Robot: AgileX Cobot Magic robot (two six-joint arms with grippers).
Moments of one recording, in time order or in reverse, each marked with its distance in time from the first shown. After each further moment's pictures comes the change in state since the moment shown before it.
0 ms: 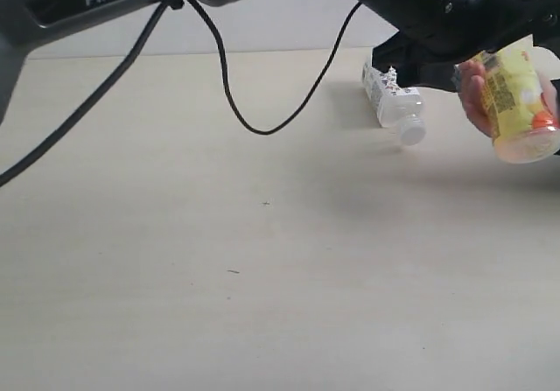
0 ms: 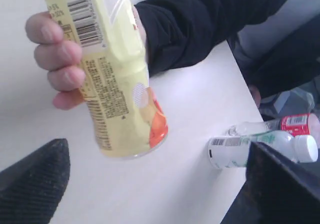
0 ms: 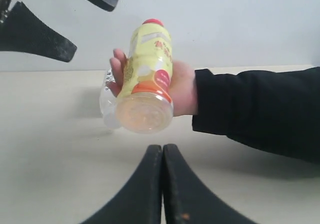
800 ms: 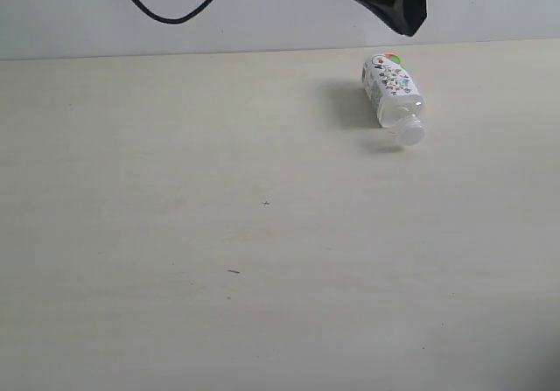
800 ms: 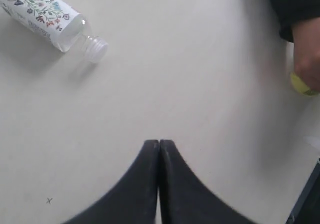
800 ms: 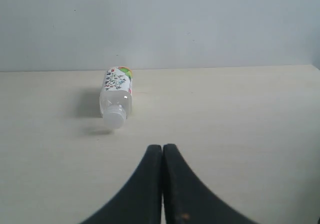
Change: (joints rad) left arm 0.000 -0.245 0.000 0.393 0.407 0.225; right arm 0.000 0.000 0.000 0.000 0.000 0.000
